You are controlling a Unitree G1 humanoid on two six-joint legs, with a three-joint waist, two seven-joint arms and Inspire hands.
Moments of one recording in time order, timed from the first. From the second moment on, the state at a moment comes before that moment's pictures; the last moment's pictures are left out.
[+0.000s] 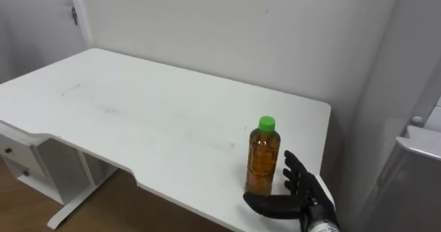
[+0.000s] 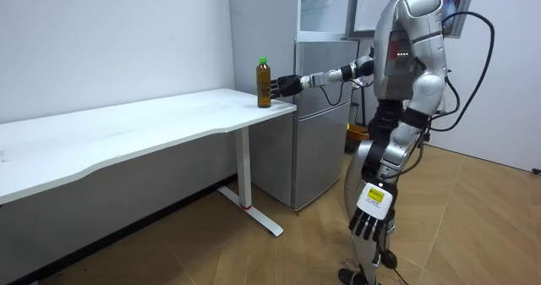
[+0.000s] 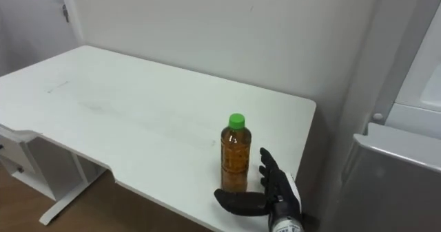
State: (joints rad) left arm 0.29 0.18 -0.12 0.93 0.35 0.10 0.08; right arm -0.37 -0.23 0.29 0.50 0.43 -0.07 -0.26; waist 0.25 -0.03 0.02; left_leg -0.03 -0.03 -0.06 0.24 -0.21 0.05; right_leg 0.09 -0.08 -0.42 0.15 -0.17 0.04
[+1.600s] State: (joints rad) left arm 0.28 0.18 -0.12 0.96 0.30 0.10 0.07; right arm -0.46 -0.20 0.29 0.64 0.43 -0.10 -0.44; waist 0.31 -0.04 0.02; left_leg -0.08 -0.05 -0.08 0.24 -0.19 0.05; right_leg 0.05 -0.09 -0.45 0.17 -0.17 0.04
